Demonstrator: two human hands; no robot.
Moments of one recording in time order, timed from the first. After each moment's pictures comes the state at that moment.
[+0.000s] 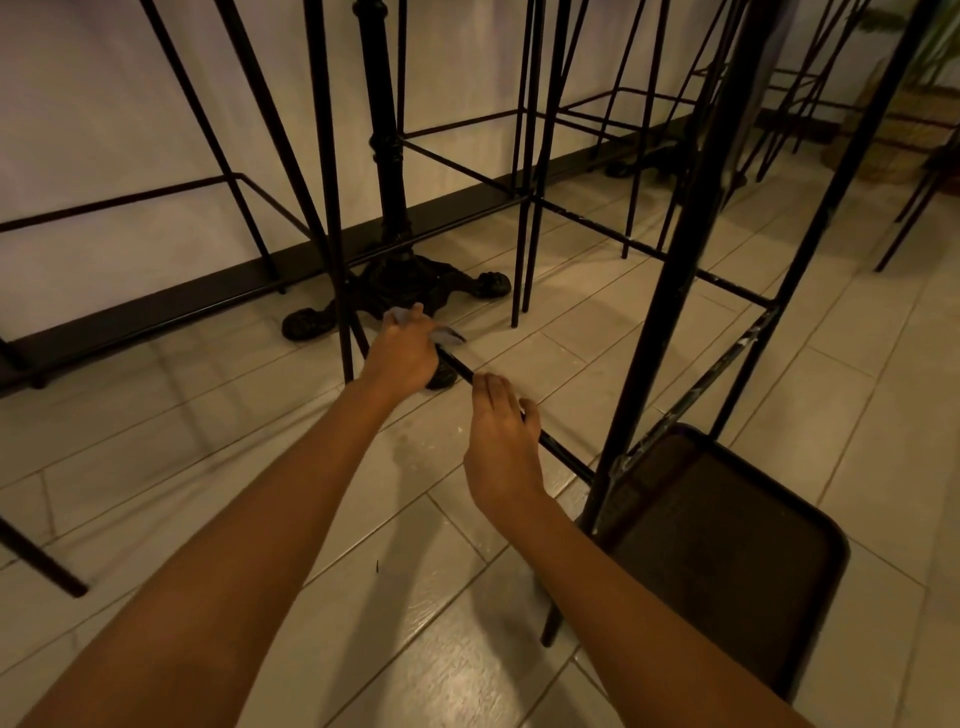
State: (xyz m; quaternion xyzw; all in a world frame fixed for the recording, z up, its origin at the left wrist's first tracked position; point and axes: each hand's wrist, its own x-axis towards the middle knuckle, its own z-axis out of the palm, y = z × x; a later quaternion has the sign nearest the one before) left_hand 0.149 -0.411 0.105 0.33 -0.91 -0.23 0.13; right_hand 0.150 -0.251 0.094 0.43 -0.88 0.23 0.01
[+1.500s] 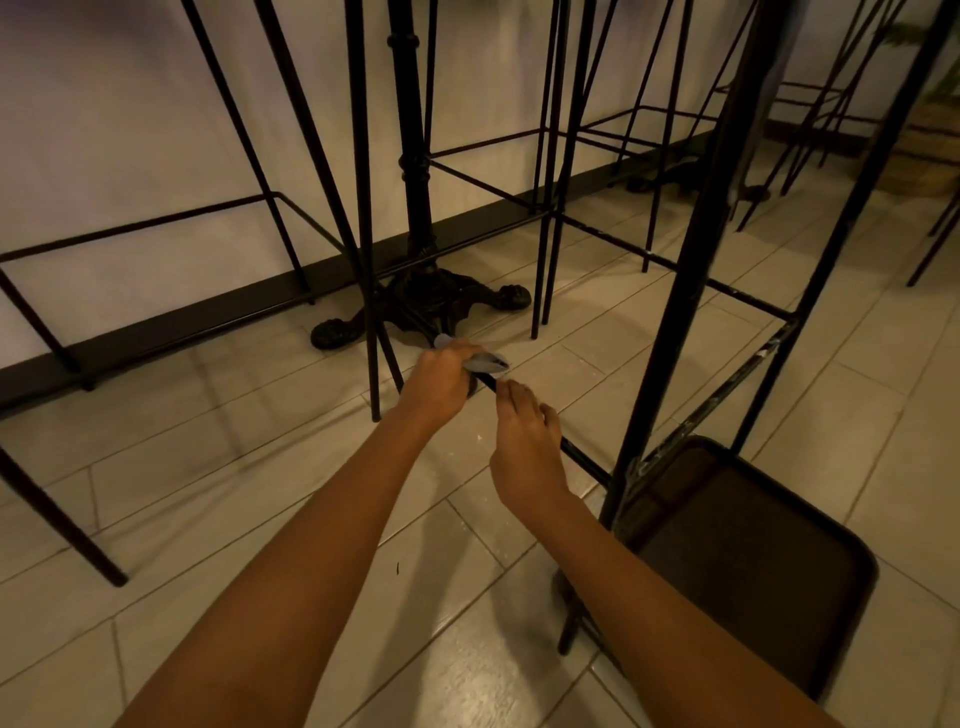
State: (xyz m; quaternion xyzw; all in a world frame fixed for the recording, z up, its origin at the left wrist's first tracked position) left_hand 0.167 -0.383 0.102 0.25 -0.91 -0.29 0.17; right_hand 0.147 -0.249 0.096 0.44 -0.87 0.22 0.00
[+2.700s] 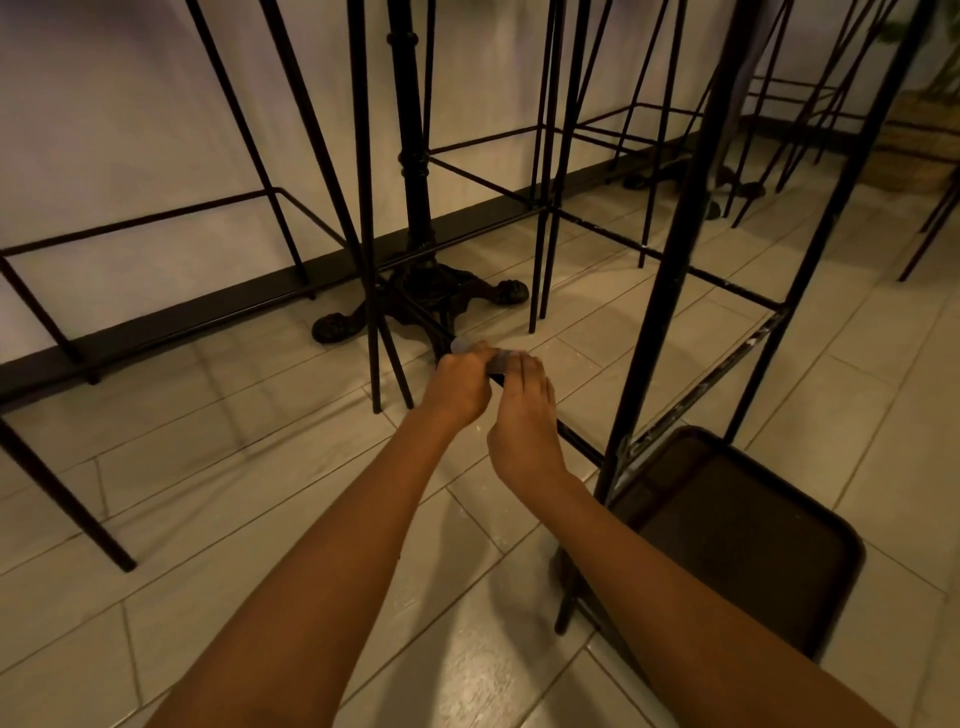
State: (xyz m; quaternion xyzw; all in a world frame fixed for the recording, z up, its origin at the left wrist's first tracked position) left_hand 0.164 -0.353 0.102 0.29 -0.91 -0.27 0.11; right_hand 0.151 -0.245 0.107 0.39 -0.87 0.29 -0.01
